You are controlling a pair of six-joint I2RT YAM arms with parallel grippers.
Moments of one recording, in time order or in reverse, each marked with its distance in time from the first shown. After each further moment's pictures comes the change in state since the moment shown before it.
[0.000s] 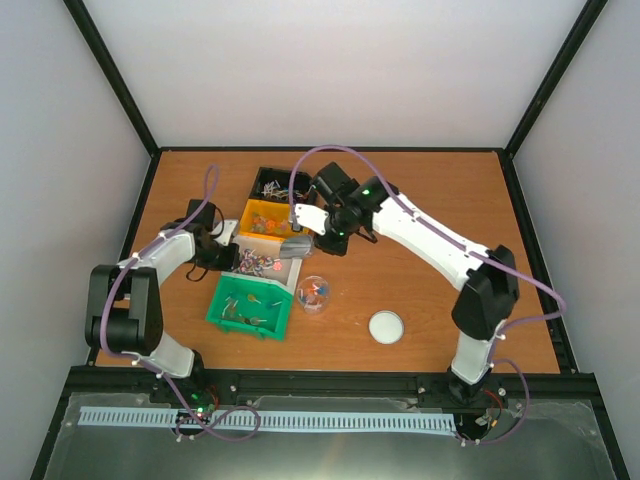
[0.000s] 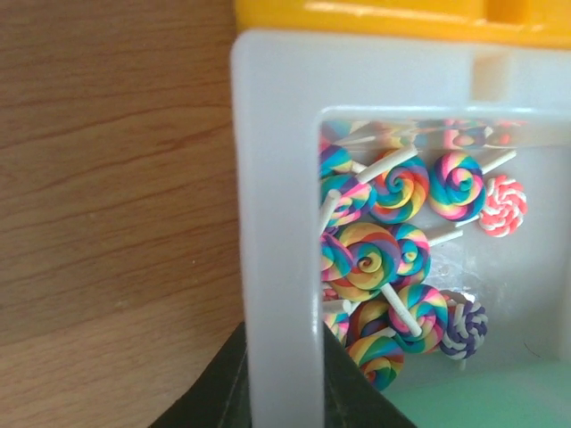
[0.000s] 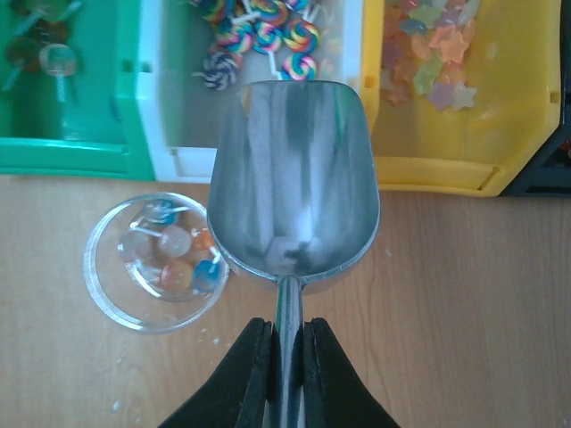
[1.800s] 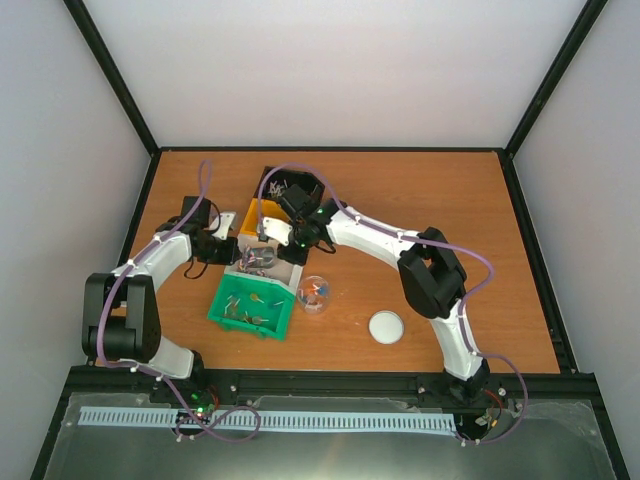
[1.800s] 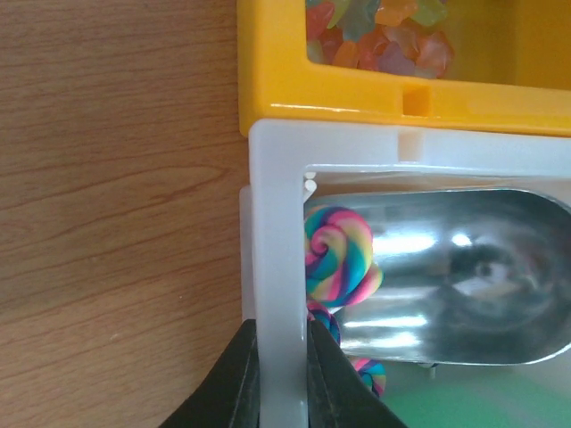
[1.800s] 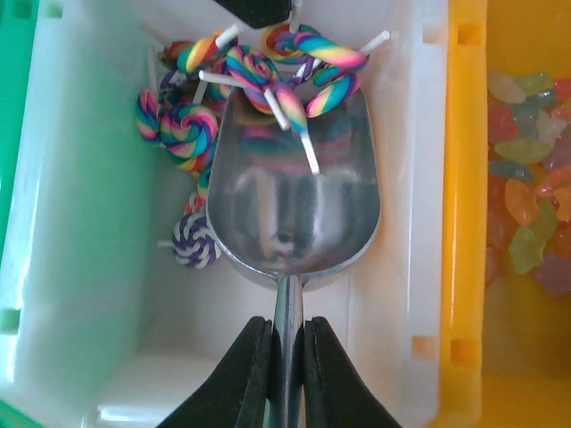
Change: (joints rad) left arm 0.010 -0.048 -0.002 0.053 0.066 -0.013; right arm 0.069 0.359 0.066 0.324 -0.087 0.111
